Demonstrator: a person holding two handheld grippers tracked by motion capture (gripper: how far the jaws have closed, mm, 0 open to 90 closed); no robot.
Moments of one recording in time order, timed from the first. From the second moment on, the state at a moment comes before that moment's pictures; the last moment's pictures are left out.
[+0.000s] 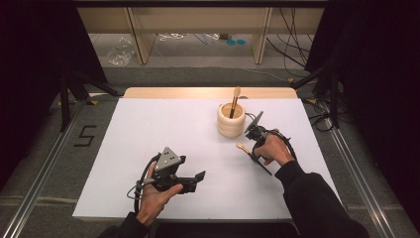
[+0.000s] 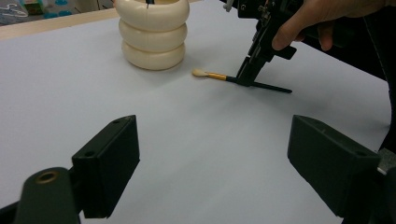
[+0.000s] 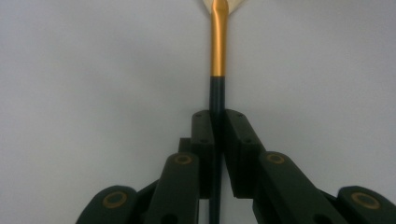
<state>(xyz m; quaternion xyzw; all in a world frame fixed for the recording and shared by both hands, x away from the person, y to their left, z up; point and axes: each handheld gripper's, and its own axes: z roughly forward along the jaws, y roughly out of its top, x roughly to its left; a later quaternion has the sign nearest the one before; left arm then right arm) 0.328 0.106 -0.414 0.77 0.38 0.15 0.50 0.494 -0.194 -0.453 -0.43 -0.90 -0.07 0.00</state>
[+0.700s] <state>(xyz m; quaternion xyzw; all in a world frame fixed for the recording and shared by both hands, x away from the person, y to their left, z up) 0.328 0.108 -0.413 0.76 0.39 0.15 0.50 0.492 -0.197 -0.448 -0.41 -0.91 -0.08 0.00</state>
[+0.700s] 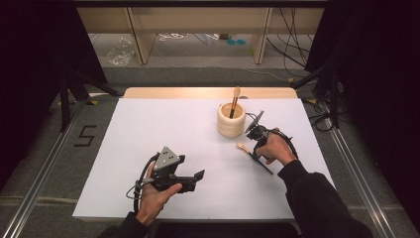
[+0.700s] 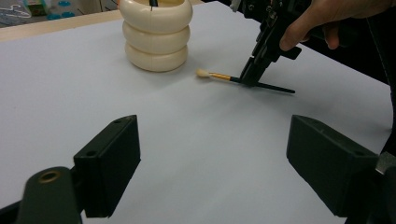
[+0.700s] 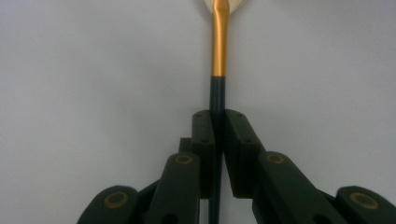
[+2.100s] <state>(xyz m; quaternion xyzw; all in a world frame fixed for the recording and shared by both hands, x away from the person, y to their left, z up) 0.329 0.111 -0.413 0.75 0.39 0.15 0.50 0.485 -0.214 -0.394 -0.36 -0.85 -0.38 -0.04</state>
